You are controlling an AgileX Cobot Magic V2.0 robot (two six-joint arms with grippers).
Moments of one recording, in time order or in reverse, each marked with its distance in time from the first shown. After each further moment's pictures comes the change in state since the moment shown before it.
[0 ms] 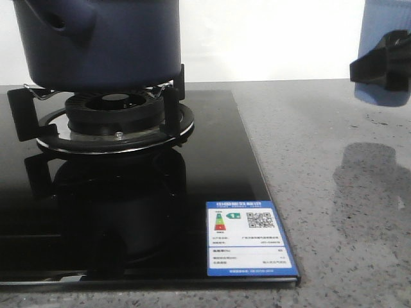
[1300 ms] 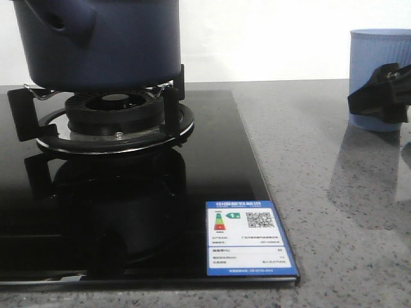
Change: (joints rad) left arm -0.005 0.000 0.000 0.000 0.000 0.000; right arm 0.000 -0.037 0.045 0.001 0.094 -0.052
